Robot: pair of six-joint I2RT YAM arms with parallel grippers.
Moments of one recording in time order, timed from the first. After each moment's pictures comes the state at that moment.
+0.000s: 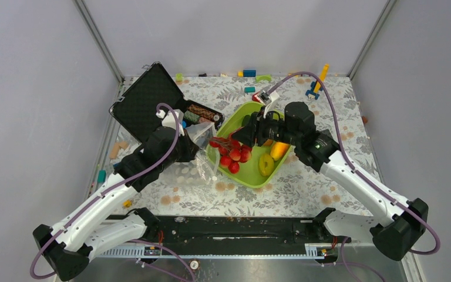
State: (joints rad) left arm -0.69 0.89 0.90 -0.57 -0.19 -0.61; right arm 0.67 1.13 1.06 -0.18 -0.41 0.42
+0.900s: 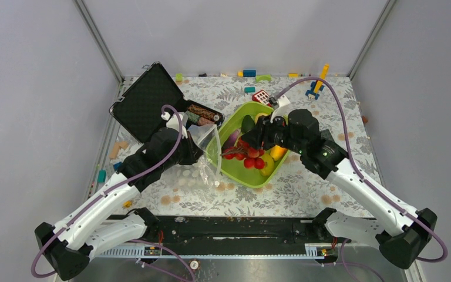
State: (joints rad) left arm -0.69 0.89 0.87 -0.54 -0.08 -0.62; right arm 0.70 1.08 1.03 -0.28 -0.21 0.43
